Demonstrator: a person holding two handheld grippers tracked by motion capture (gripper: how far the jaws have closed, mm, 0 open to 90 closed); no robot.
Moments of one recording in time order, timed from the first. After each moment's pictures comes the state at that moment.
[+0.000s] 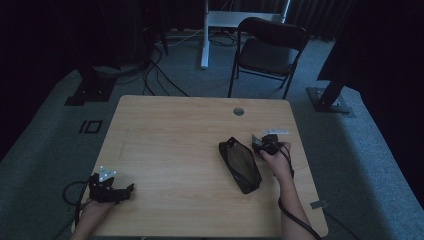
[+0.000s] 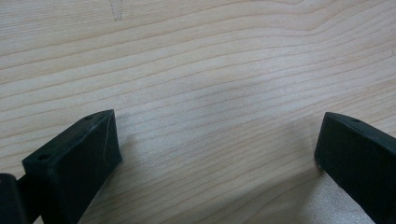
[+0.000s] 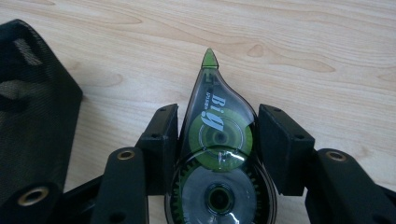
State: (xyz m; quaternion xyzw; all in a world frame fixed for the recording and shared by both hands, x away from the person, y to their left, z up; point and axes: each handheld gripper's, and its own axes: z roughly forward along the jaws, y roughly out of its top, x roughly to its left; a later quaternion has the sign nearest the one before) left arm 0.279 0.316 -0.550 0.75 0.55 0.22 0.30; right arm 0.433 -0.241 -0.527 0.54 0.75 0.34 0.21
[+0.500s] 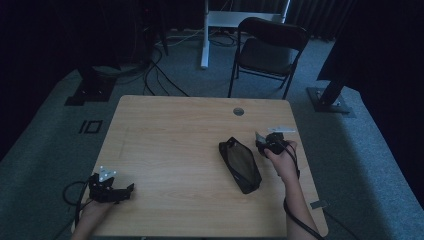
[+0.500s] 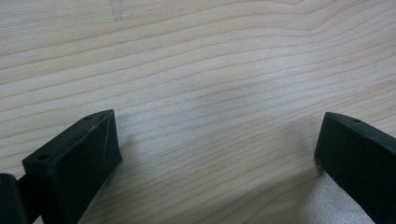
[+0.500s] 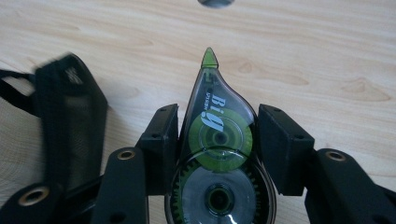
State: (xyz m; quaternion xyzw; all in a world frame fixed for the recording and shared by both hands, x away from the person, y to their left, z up) left arm 0.279 0.316 -0.550 0.75 0.55 0.22 0.30; right arm 0.417 -0.247 -0.495 0.54 0.74 0.35 0.21
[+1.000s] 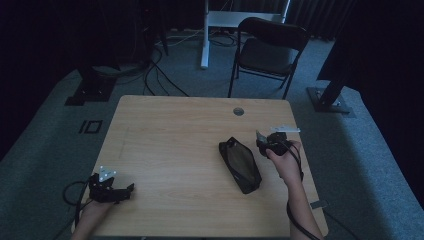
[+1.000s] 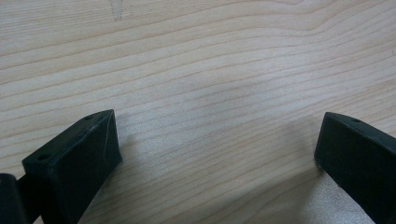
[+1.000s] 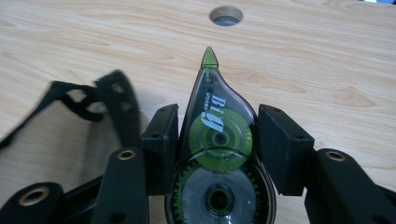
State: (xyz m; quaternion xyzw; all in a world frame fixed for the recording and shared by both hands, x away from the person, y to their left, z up) left arm 0.279 0.316 -0.550 0.75 0.55 0.22 0.30; right arm 0.394 -0.241 -0.464 0.53 0.74 0.36 0.21
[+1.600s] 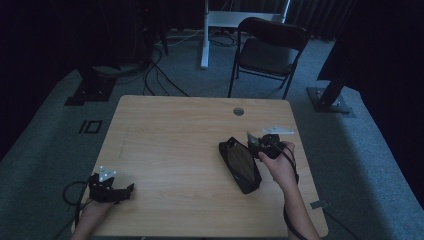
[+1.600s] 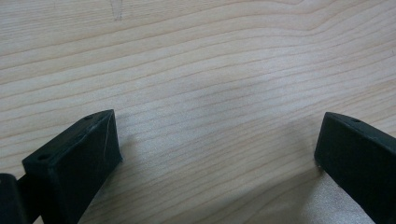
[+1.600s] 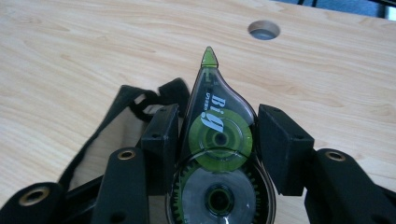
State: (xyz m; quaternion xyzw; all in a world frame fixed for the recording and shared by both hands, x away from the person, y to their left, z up) left arm 0.279 0.316 -0.550 0.75 0.55 0.22 0.30; right arm 0.373 -0.210 -0.445 0.50 0.75 0.38 0.20
